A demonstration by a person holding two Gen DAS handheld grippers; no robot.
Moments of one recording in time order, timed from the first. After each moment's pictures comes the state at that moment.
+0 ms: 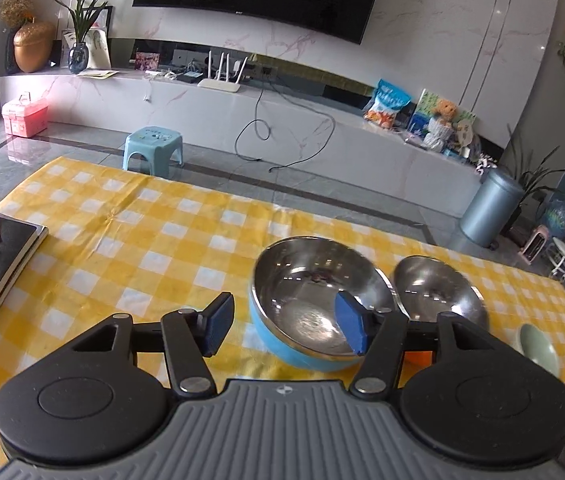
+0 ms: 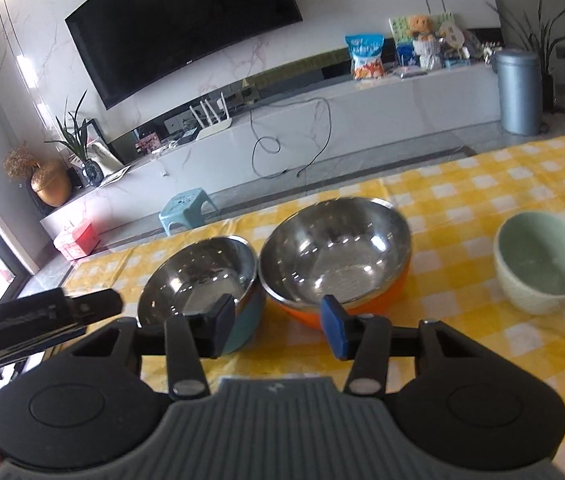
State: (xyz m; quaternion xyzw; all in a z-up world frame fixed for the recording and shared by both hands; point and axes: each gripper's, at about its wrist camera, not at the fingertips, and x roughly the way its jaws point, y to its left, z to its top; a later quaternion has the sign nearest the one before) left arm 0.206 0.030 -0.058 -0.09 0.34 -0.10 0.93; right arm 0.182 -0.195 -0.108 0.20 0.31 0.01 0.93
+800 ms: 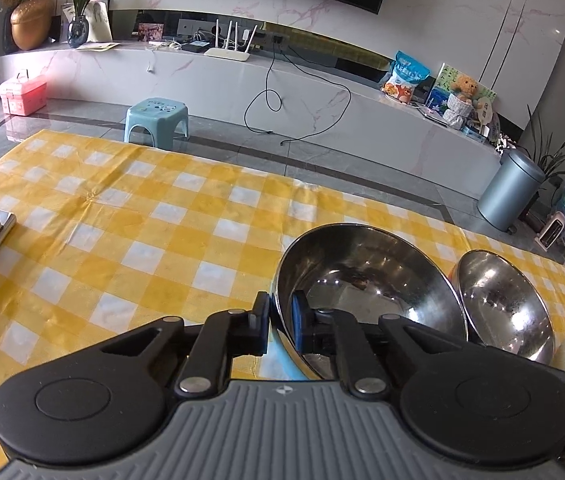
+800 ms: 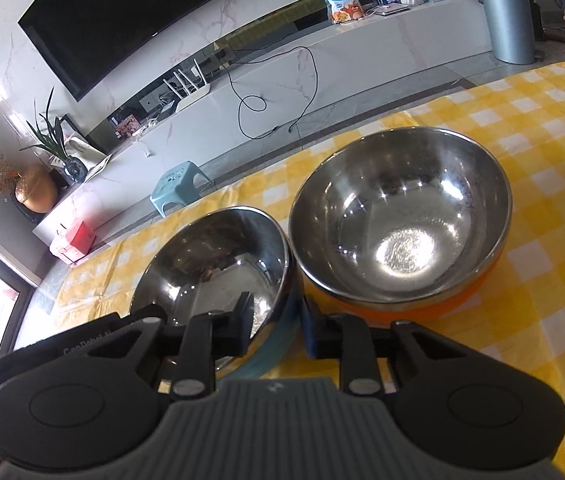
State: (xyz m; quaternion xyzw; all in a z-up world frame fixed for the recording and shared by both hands) left arm 0.257 0.027 -0.094 -0.08 0.38 -0.09 0.92; right arm 0.250 -0.162 -0.141 0.26 0.36 -0.01 0.90
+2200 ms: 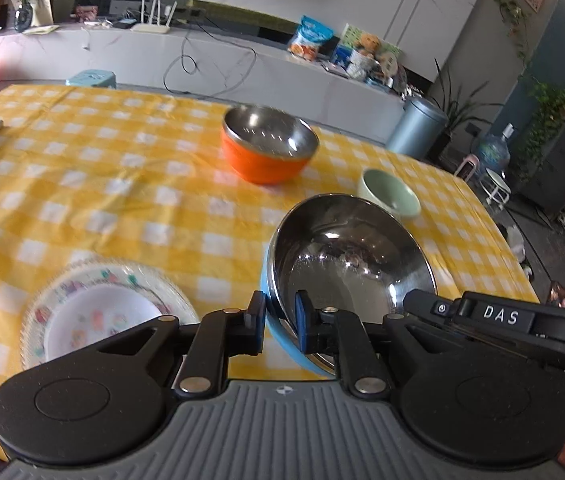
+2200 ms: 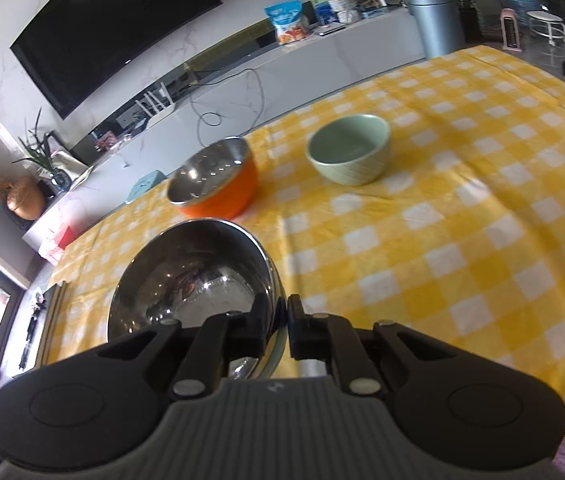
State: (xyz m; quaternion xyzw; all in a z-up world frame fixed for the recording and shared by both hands) left arm 0.029 -0.049 -0.066 -0.08 0.41 -0.20 0.89; right arm -0.005 -0.283 -0.099 0.27 0.35 -0.06 0.90
